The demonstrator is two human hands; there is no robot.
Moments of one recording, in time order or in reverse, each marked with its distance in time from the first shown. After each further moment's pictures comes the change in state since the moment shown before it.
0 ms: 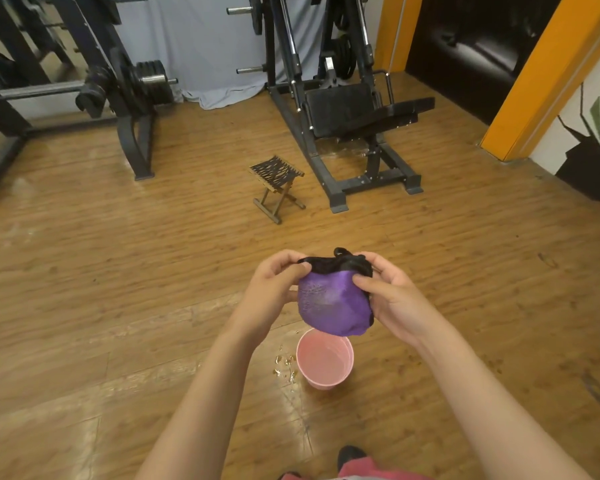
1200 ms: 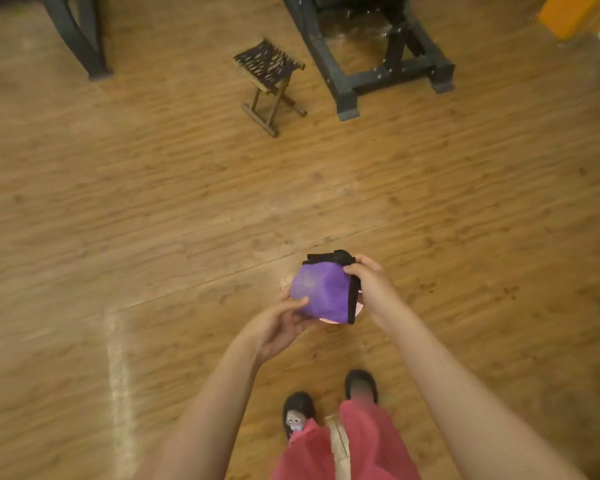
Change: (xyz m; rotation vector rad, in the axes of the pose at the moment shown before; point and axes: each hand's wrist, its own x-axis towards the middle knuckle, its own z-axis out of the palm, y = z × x) left_hand 0.062 -0.235 -0.059 -0.625 -0.036 -0.714; right_hand 0.106 0.158 -0.059 -0.250 0.571 0.438
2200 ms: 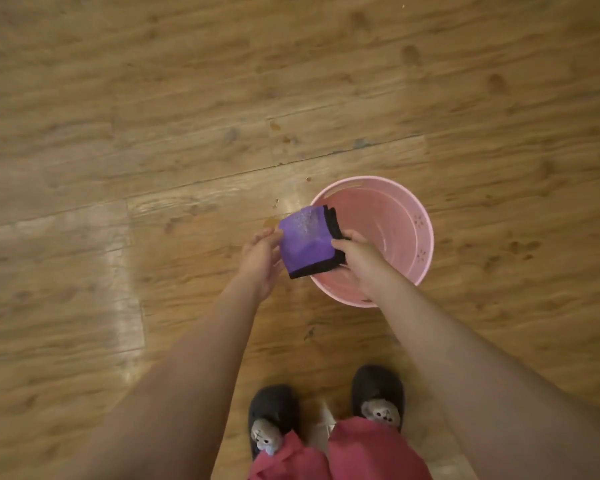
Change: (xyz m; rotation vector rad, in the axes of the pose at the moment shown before) left_hand 0.368 -0.151 -0.260 -0.118 0.616 0.099; right_hand 0.380 0.315 -0.006 -0.147 -0.092 0.280
